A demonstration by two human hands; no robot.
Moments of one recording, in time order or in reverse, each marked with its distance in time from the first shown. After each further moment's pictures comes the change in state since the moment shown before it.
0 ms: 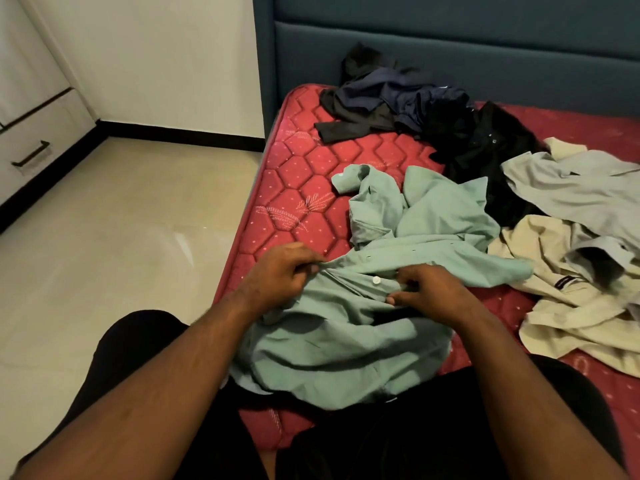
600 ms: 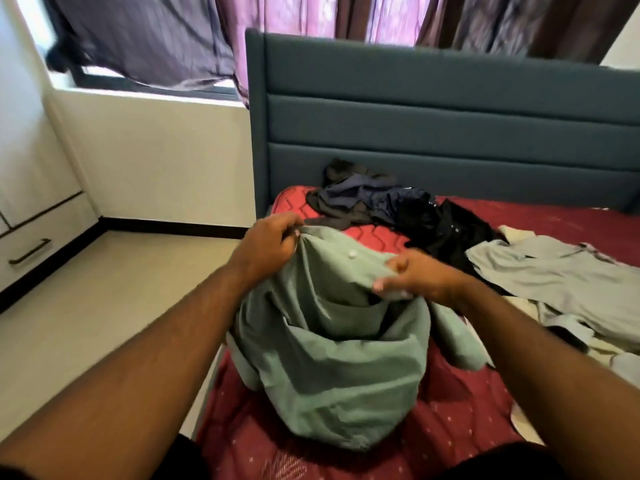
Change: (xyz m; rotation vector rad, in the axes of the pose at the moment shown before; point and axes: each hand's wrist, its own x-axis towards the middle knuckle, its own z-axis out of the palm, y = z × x) left_hand 0.124 0.033 -0.125 0.078 0.285 0.041; right_hand 0.053 -0.057 -0.136 0.535 -0.055 -0.167
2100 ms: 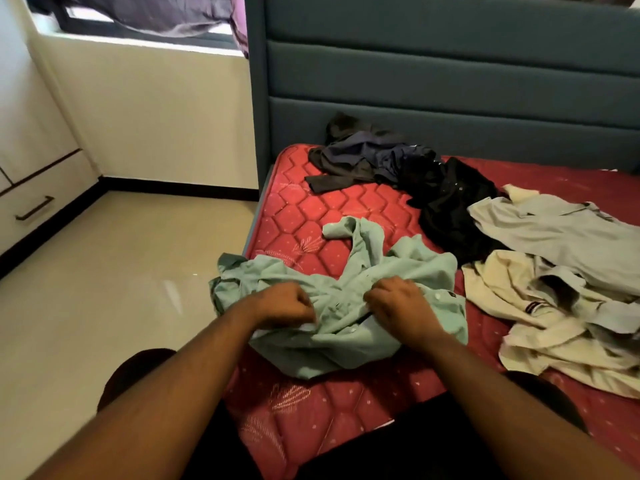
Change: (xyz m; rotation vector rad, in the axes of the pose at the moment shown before) left_hand -0.133 -0.008 0.064 -0.031 -0.803 -0.452; right_hand -0.054 0.106 0.116 -0.822 0.384 -0.368
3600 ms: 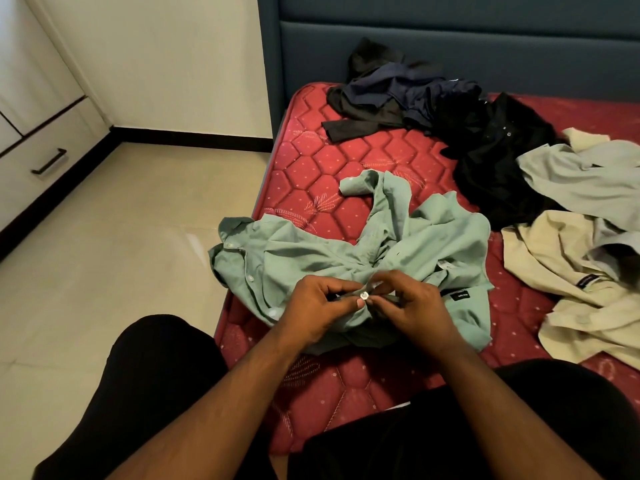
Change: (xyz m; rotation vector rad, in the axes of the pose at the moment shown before) left_hand -0.007 0.019 0.080 -0.780 0.337 0.178; right_hand -0.019 -0.030 0.015 0.615 0.081 0.197
